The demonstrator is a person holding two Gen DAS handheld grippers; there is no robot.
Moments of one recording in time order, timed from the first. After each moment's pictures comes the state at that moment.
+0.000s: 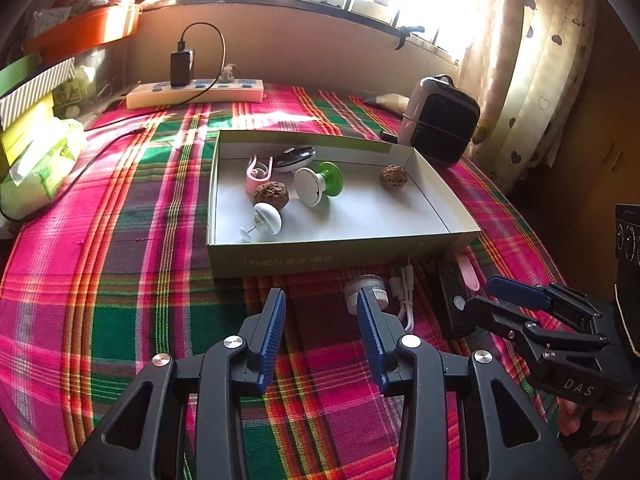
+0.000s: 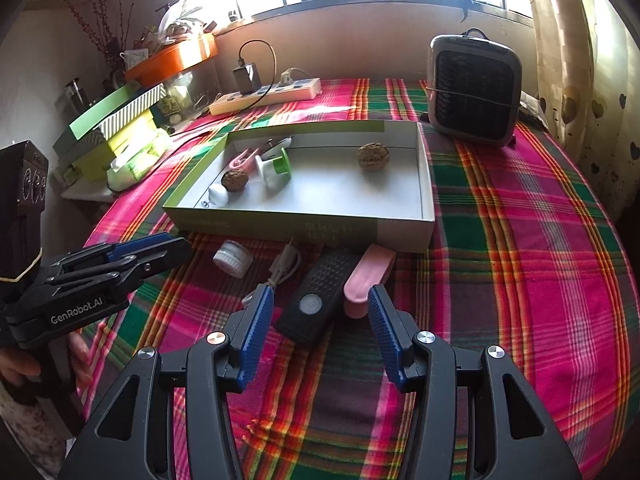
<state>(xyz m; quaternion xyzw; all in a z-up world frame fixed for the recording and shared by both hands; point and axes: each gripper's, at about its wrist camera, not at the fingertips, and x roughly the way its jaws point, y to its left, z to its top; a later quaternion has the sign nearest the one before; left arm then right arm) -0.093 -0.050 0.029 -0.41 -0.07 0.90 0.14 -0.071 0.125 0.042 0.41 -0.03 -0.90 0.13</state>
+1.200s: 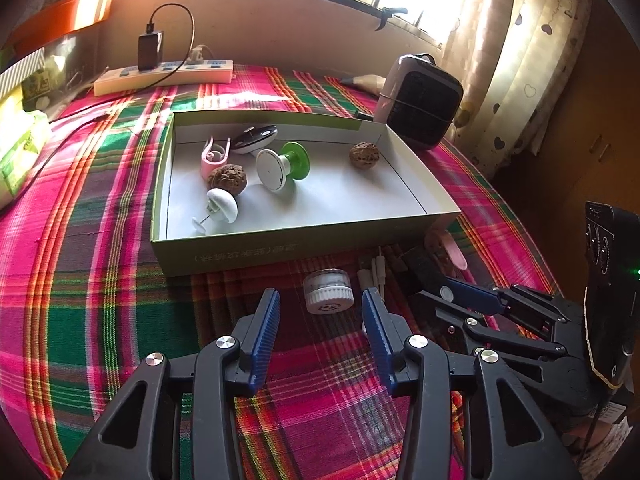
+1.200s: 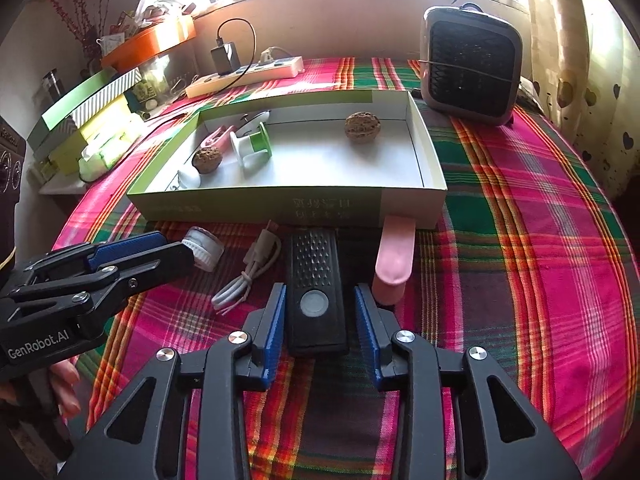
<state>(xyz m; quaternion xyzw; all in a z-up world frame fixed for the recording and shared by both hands) -0.103 -0.026 0.018 -0.43 -0.07 0.88 0.18 -0.088 0.120 0.019 0.44 -0.02 -0.89 0.09</state>
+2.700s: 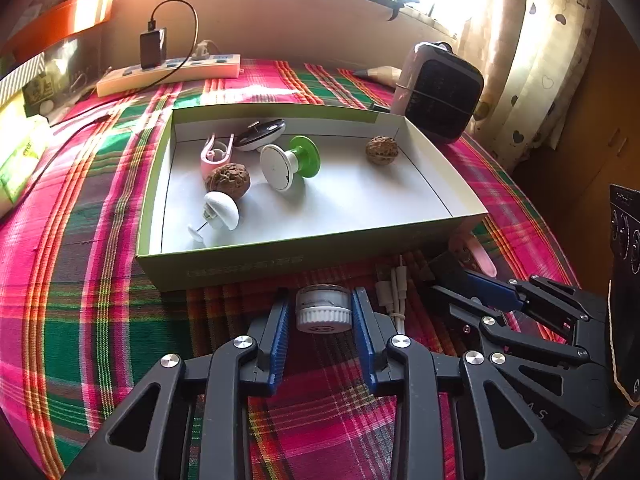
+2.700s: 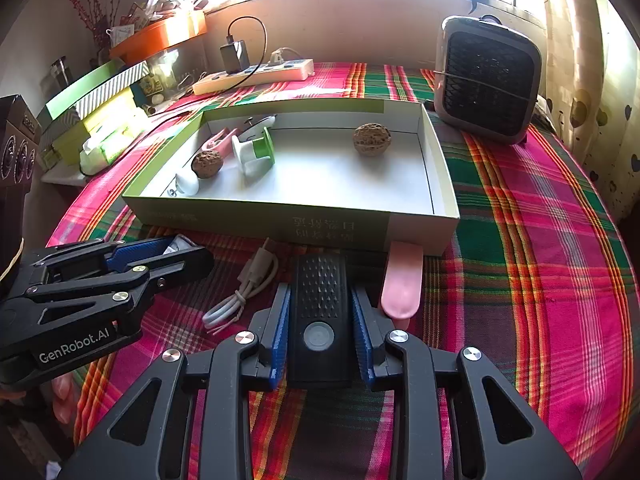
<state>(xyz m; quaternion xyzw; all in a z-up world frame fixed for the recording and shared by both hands) -0.118 -0.016 0.009 -0.44 -0.05 0.88 0.15 -0.100 0.116 0.017 0.43 0.00 -0.90 0.10</state>
